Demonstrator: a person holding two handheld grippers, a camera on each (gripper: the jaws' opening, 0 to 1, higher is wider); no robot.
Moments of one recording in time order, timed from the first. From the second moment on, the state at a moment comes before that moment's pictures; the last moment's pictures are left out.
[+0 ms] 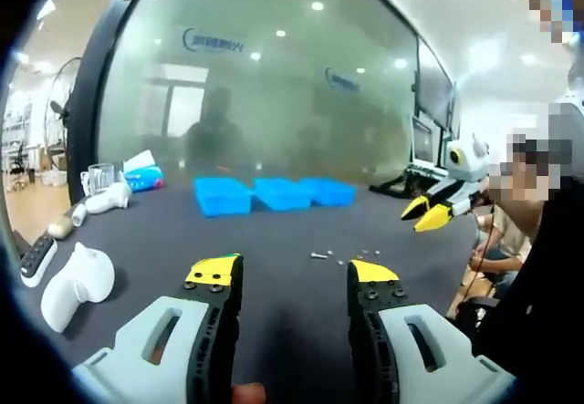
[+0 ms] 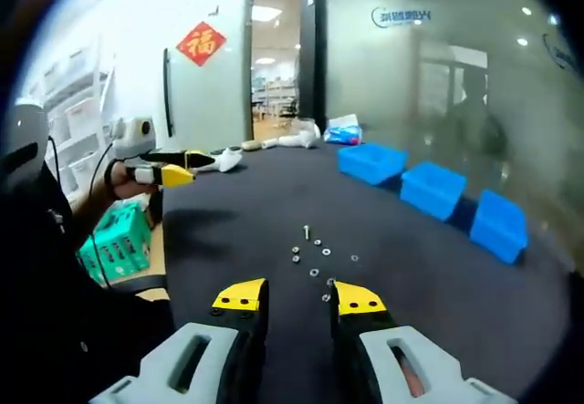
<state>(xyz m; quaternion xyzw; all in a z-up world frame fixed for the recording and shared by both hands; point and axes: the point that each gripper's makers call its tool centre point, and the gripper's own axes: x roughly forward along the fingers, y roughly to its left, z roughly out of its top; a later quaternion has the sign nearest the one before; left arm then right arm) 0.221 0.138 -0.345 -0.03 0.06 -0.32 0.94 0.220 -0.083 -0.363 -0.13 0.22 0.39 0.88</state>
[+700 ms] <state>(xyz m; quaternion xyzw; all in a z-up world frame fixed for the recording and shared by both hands) 0.221 0.139 -0.351 -0.04 0.07 -0.32 0.94 0.276 -0.008 -0.388 -0.20 0.28 0.46 0.82</state>
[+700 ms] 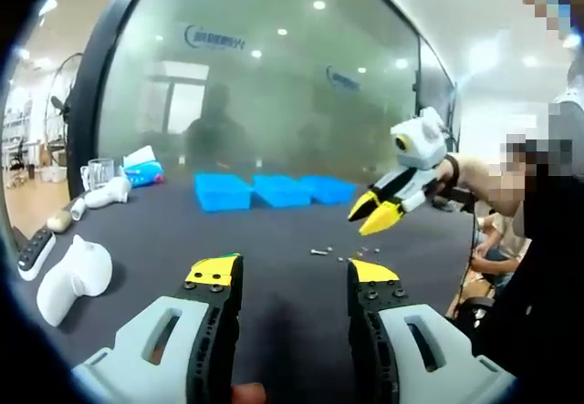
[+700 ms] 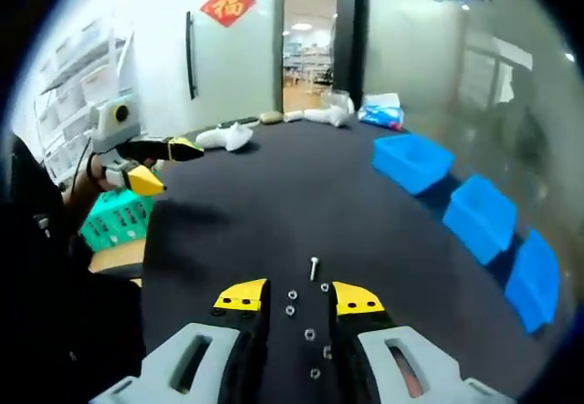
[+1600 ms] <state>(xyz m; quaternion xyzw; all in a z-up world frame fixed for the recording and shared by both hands) 0.220 0.139 -0.353 -0.05 0.07 -0.32 0.94 0.309 0.012 -0.428 -0.22 0.33 0.46 0.80</state>
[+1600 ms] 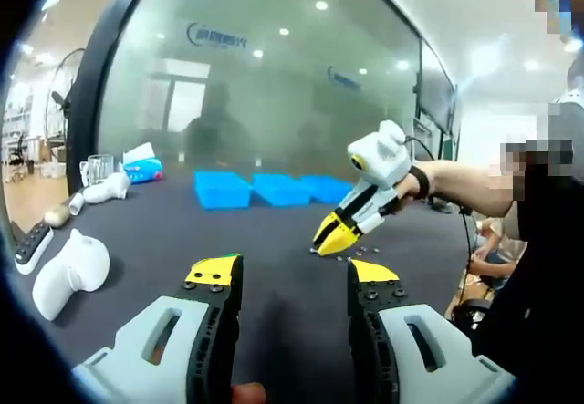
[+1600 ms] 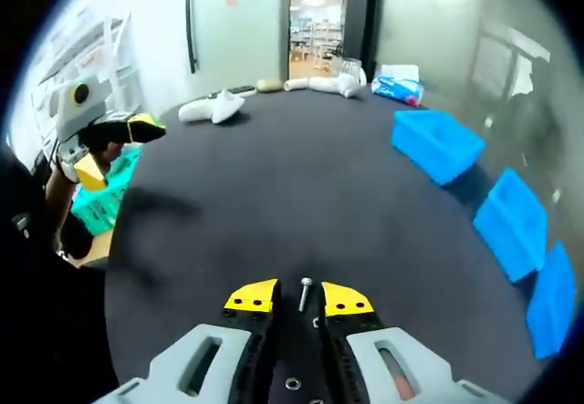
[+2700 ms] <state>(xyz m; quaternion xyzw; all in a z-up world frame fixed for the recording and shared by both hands) 0.222 0.137 -0.352 -0.04 0.07 -0.32 0.94 0.309 0.008 -0.425 -0.17 0.32 0.44 0.82</state>
